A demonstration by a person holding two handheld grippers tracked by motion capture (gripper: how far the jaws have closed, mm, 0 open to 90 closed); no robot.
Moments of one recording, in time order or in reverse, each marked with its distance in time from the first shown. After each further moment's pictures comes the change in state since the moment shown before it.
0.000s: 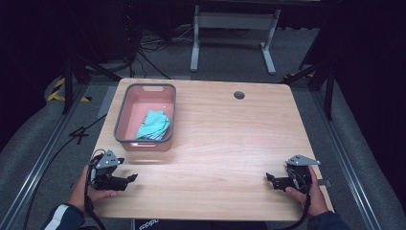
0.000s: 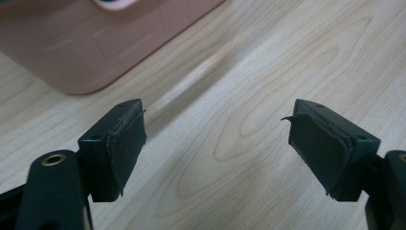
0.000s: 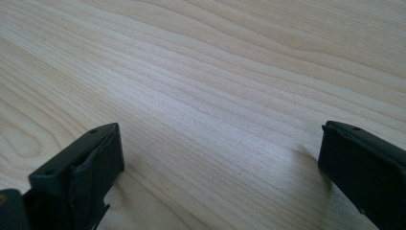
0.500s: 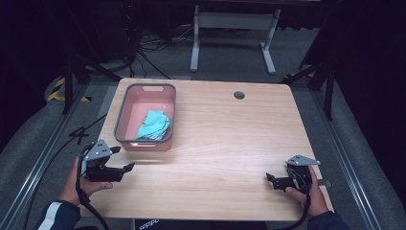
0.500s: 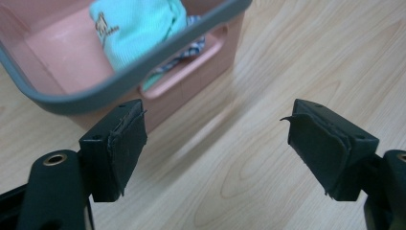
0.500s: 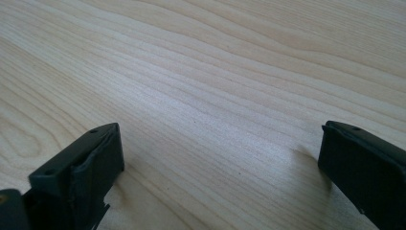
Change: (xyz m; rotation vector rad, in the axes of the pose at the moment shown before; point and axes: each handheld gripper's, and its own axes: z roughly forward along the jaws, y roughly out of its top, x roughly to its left) left arm 0.004 0.035 -0.035 -0.113 0.012 0.019; right arm 0.000 0.000 0.000 0.000 -0.001 0.001
